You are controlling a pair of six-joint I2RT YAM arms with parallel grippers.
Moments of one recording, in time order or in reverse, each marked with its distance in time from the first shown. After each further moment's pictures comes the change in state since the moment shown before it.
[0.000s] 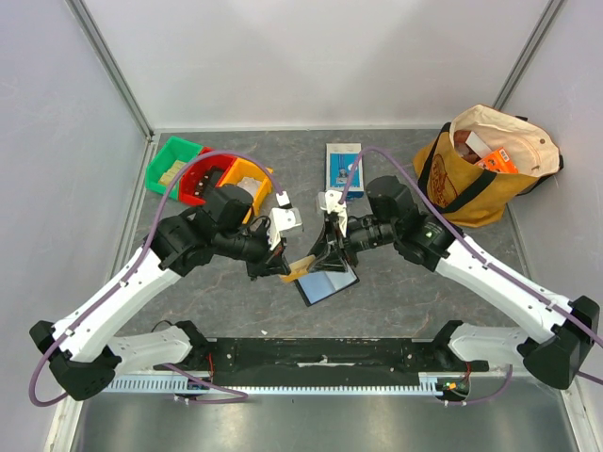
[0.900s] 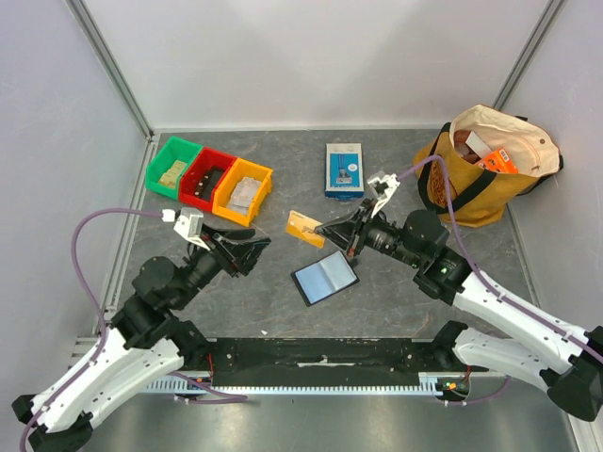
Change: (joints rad) left arm 0.000 -0.650 -0.583 0.770 -0.616 -0.649; right arm 0.010 -0.222 -0.319 0.536 0.544 0.658
